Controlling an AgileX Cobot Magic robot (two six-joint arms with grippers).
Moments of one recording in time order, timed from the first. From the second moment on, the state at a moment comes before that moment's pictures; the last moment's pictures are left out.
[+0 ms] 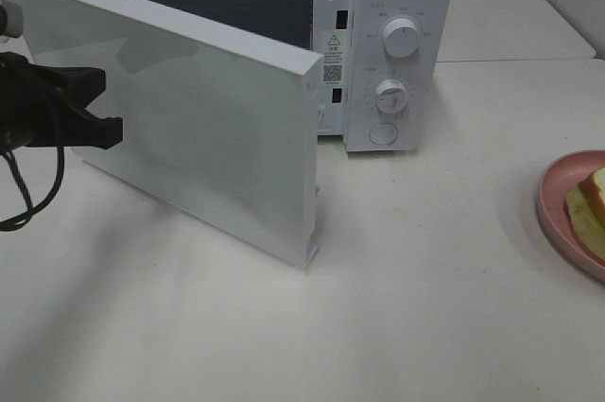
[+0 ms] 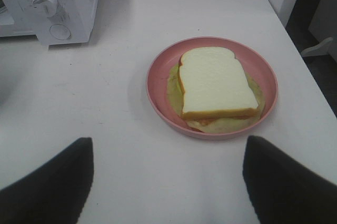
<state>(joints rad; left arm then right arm) -0.35 1.56 -0.49 0.08 -0.69 0.02 0.04 0.00 -0.51 -0.11 1.04 0.13</state>
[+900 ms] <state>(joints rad) -0.64 1.83 -0.83 -0.42 -0.69 0.24 0.04 0.00 -0.51 -0.11 1.04 0.13</state>
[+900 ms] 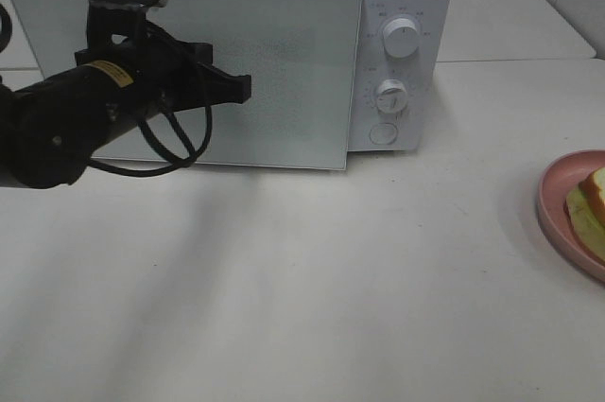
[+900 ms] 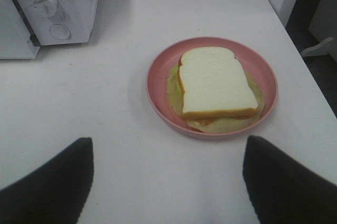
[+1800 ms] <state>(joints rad) -0.77 2.05 -1.15 -0.70 -0.60 0.52 0.04 0.00 -0.51 -0.11 1.04 0.13</state>
